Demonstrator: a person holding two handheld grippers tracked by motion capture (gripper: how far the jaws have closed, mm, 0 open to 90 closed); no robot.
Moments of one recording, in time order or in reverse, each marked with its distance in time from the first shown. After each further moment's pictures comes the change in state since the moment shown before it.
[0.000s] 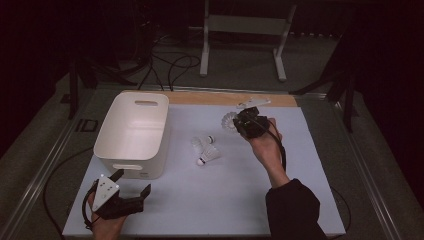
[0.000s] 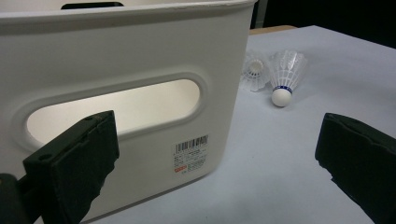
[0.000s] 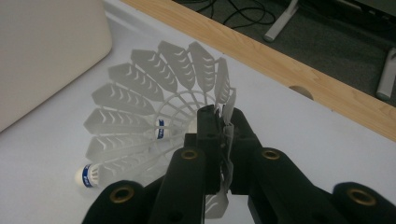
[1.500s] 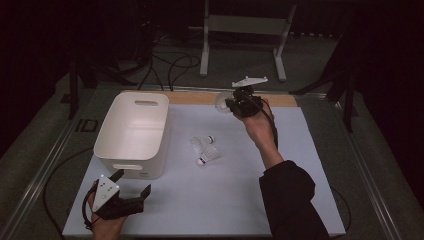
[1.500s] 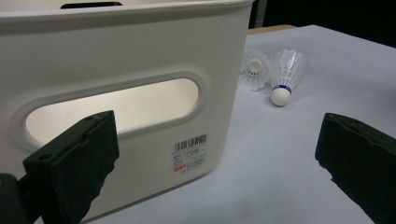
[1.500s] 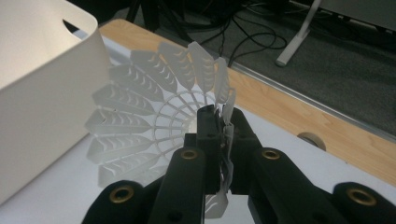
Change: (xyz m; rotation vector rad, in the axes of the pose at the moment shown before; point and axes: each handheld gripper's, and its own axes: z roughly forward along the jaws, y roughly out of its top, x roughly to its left) left arm -0.001 0.000 -0.001 0.003 -0.001 0.003; right arm -0.016 0.048 0.018 -0.089 0.062 0.043
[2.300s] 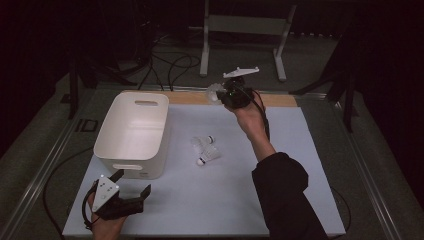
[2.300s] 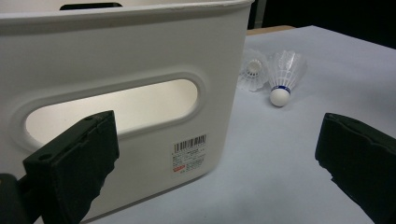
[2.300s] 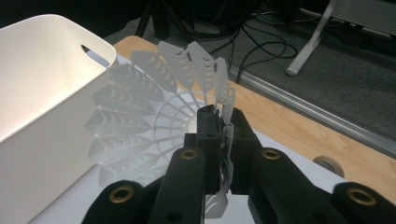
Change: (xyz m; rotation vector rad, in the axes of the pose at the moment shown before) left arm 0.000 0.000 0.000 -0.006 -0.004 -0.004; right arm 0.011 0.028 0.011 -0.021 0.037 0.004
